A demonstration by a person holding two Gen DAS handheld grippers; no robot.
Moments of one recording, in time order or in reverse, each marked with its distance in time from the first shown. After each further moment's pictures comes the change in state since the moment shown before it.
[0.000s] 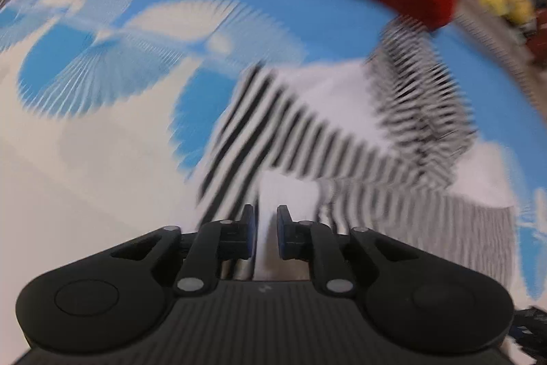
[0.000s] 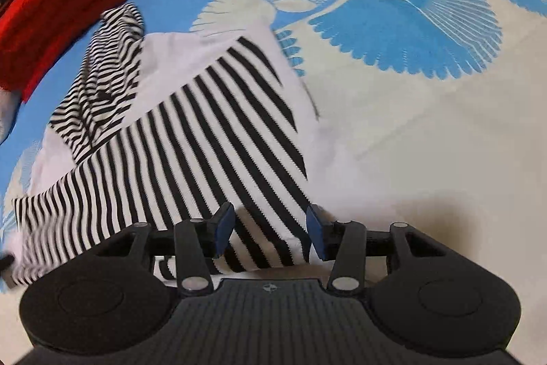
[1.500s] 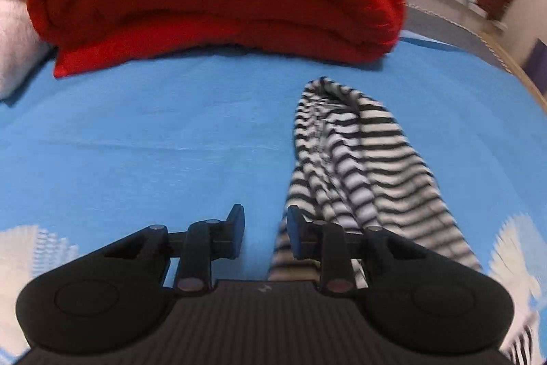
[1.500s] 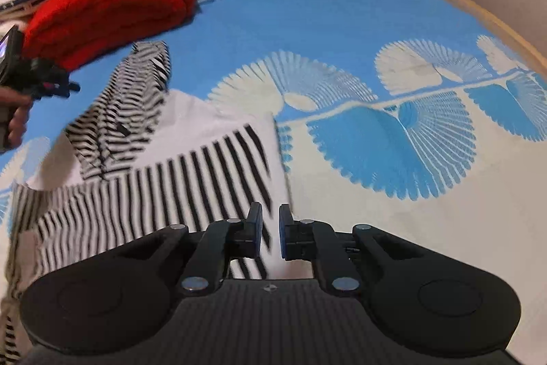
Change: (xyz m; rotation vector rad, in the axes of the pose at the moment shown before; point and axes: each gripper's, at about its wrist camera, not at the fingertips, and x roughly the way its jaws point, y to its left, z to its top) left arm 0.178 -0.186 0.248 0.336 -0.109 -0.140; right arm -0.060 0.000 0.027 -0.255 -0.187 -0.041
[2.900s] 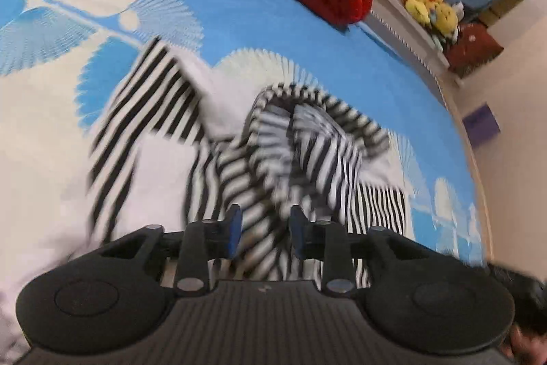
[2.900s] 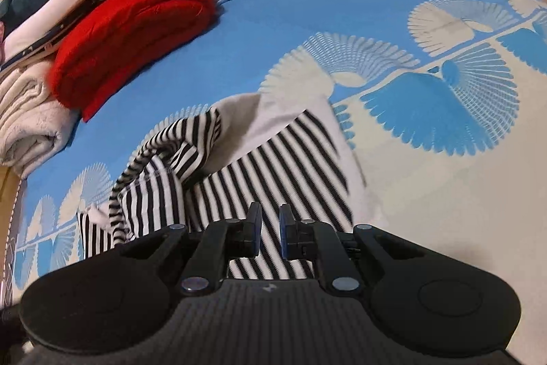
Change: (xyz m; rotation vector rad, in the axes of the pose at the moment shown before) left arm -0.220 0.034 -0.249 -0.390 0.045 -0.229; right arm -0.017 0.026 0.005 0.183 0.058 0.202
